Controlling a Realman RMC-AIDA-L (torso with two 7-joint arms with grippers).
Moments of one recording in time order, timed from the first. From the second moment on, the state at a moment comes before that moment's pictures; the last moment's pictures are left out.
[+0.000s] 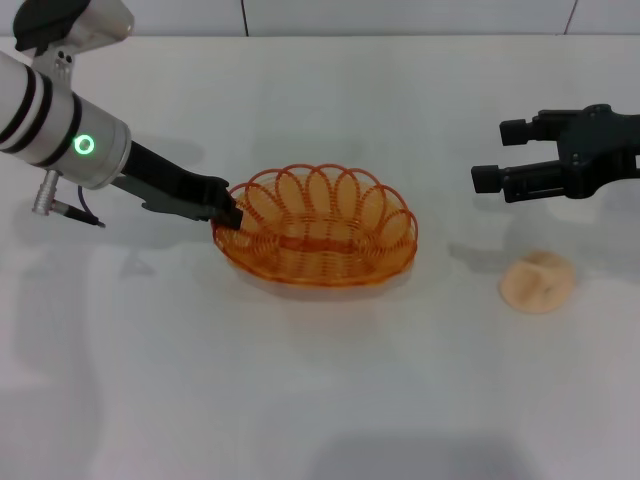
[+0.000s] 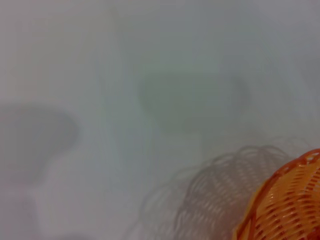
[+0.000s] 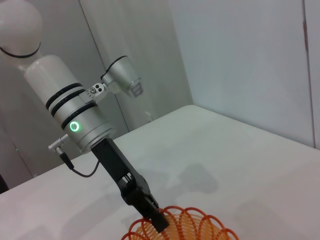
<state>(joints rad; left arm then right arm) -0.86 -2.02 0.91 0.65 2.54 1.38 -2.58 0.41 2.01 -1.09 -1.25 -1.83 -1.50 1.97</state>
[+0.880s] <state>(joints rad) -0.85 -2.03 0.90 0.65 2.53 1.37 -2.59 0.41 2.01 -1.10 -1.25 -1.83 -1.51 1.97</state>
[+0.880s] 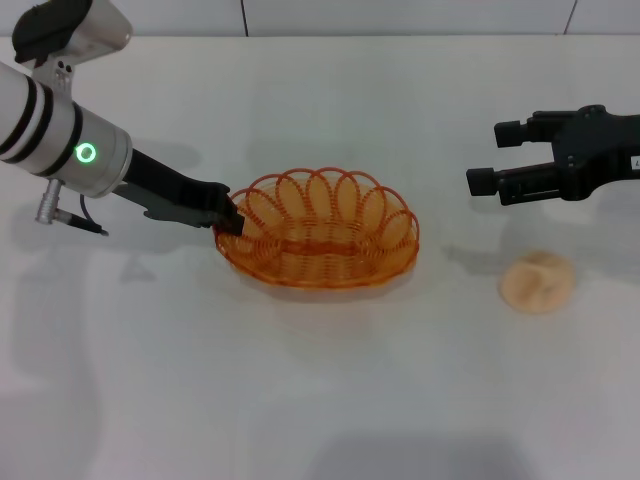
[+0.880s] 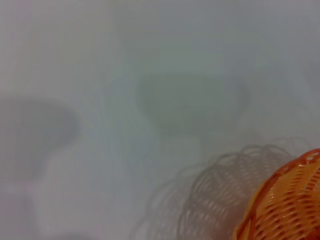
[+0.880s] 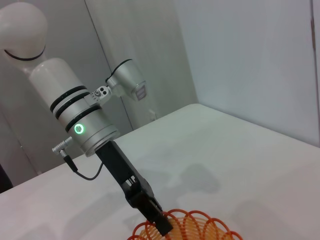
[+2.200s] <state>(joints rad) -0.71 -1.97 0.88 0.93 2.34 1.45 -2.35 0.41 2.01 -1.10 -1.23 -1.84 -1.51 1.97</state>
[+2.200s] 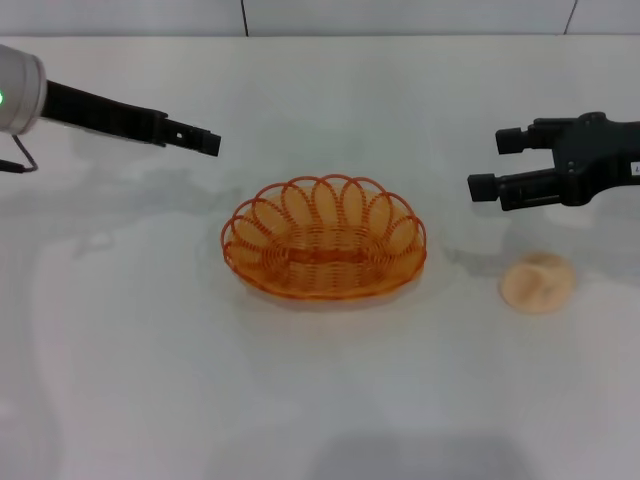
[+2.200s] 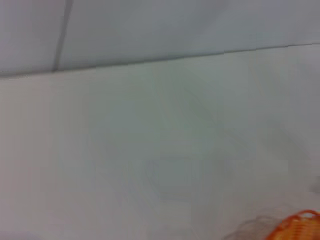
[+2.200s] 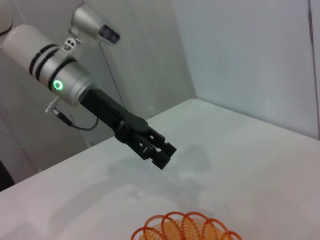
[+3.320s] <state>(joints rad) -0.68 -1.93 0.98 1.04 2.34 1.91 -1.98 0.51 2.01 -1.15 -1.23 -2.09 -1.51 2.10</state>
